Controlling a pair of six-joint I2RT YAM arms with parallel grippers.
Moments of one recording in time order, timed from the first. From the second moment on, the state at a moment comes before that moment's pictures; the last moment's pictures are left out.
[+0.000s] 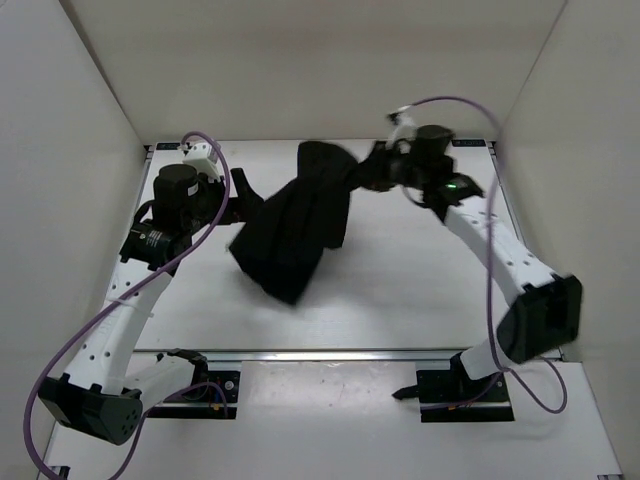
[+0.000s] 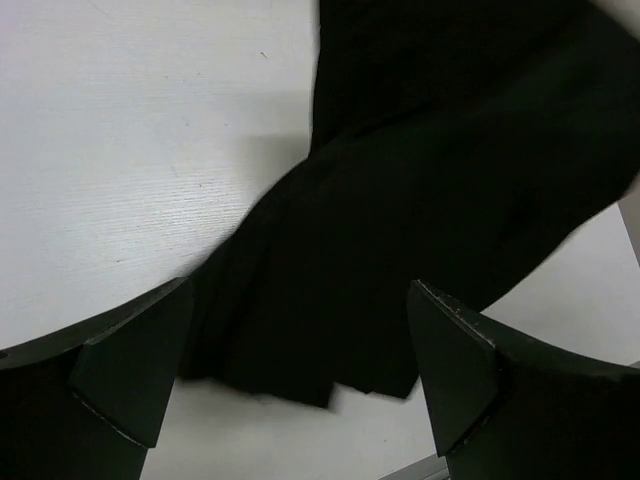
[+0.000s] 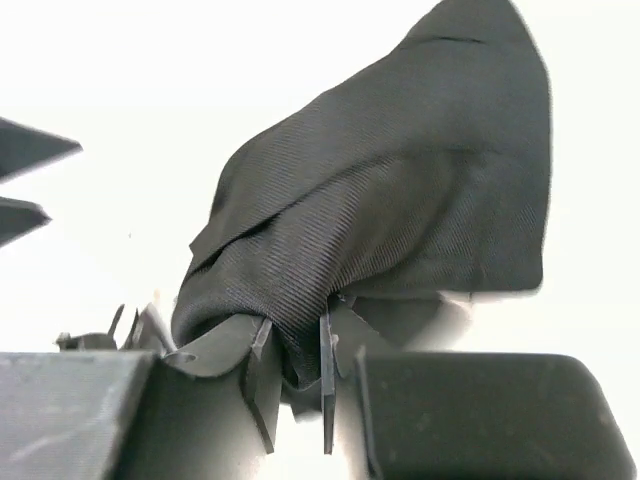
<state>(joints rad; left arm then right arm) -0.29 1.07 1.20 -0.56 0.11 -0.34 0.44 1.57 1.43 -0.26 -0.52 0.43</state>
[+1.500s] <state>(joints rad) -0.28 1.05 1.17 -0.52 0.14 -0.35 0.66 1.97 1.32 -0.41 -0.50 0.30</state>
